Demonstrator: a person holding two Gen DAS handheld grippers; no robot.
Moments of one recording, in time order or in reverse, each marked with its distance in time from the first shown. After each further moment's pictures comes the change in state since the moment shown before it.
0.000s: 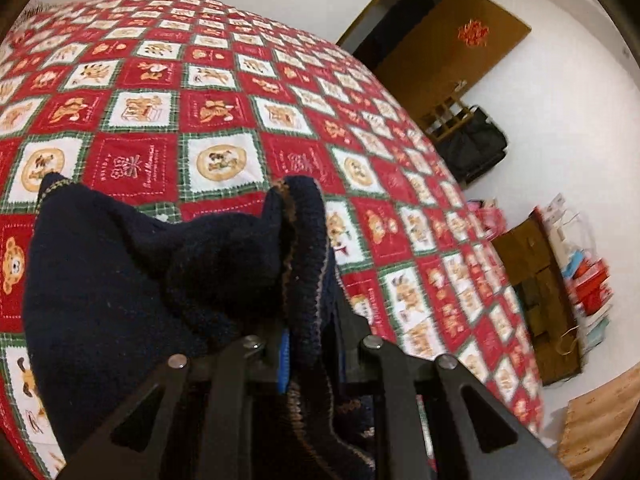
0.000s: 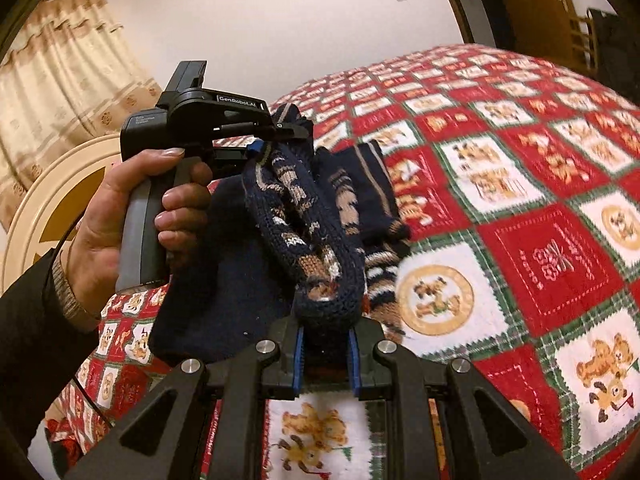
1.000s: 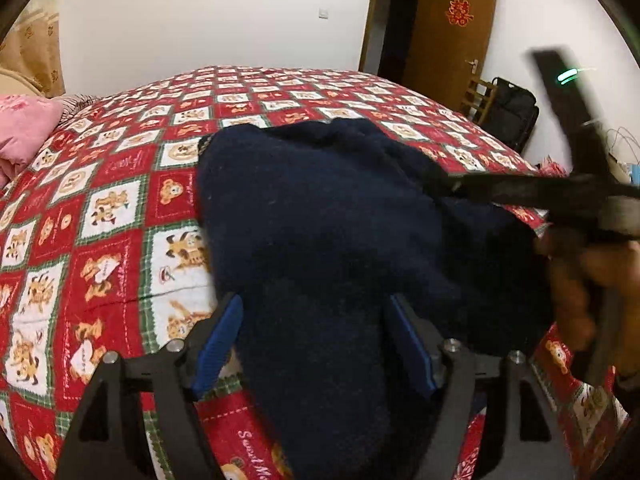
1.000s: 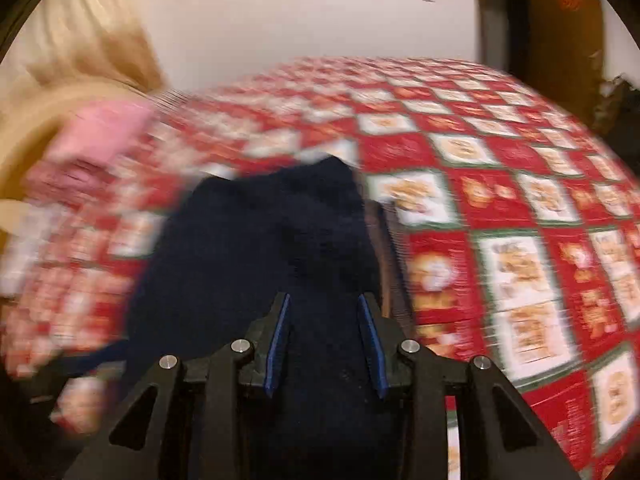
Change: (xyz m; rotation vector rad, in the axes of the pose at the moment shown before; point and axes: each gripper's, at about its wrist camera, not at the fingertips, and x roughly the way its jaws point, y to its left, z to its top) left arm -0.079 0.023 -0.147 0.238 -0.206 0.317; right arm 0.115 0.033 0.098 -0.192 0.143 -0.244
